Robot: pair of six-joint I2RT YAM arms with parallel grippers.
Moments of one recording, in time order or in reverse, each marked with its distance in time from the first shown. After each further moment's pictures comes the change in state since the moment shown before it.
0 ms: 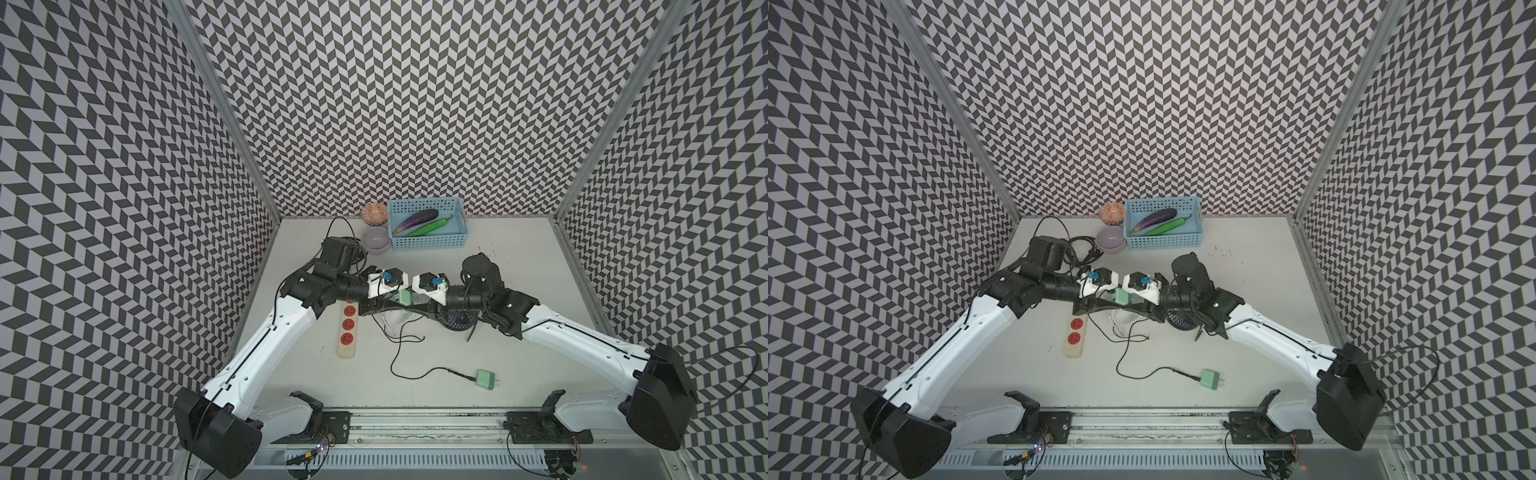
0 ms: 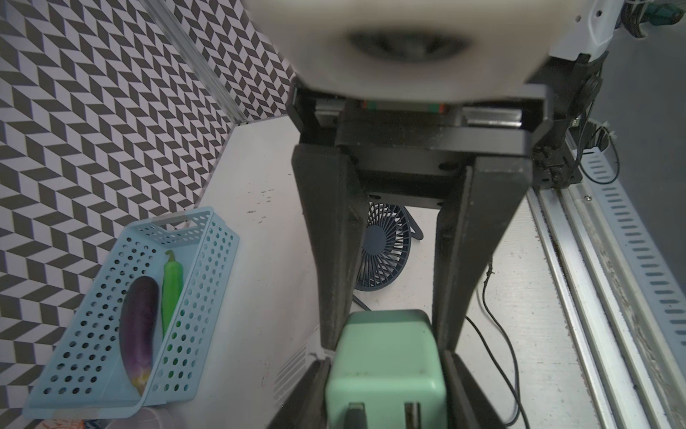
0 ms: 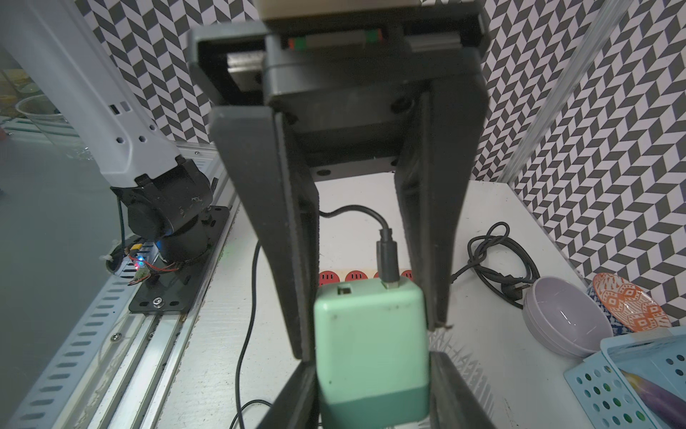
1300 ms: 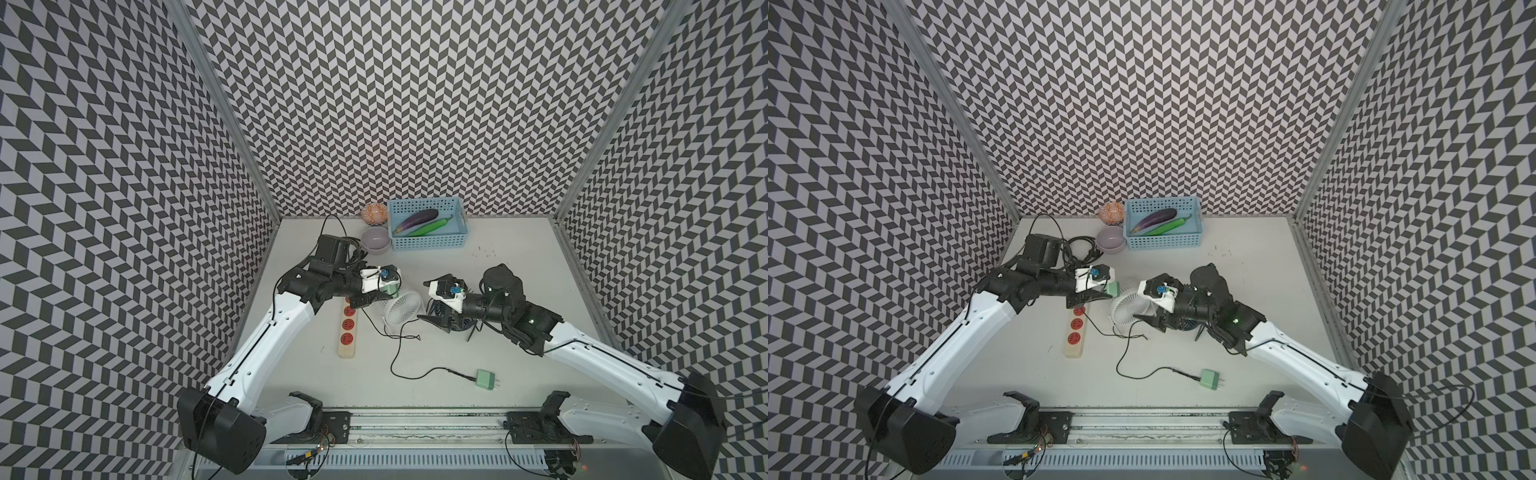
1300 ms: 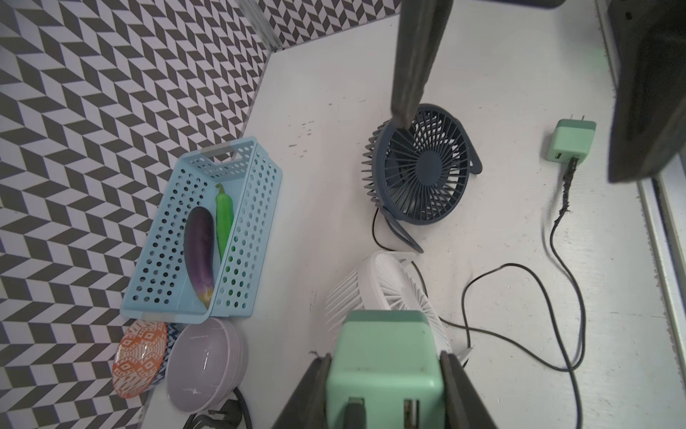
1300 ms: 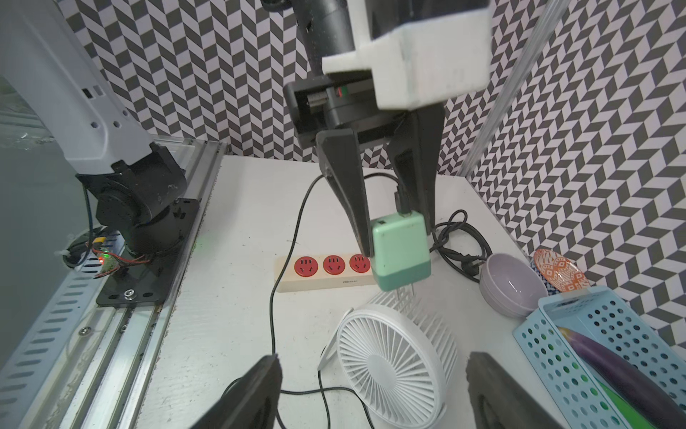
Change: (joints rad) left arm 0.089 0.026 0.008 -0.019 -0.192 0.096; right arm -0.034 -0.205 -0.154 0.001 0.125 0.013
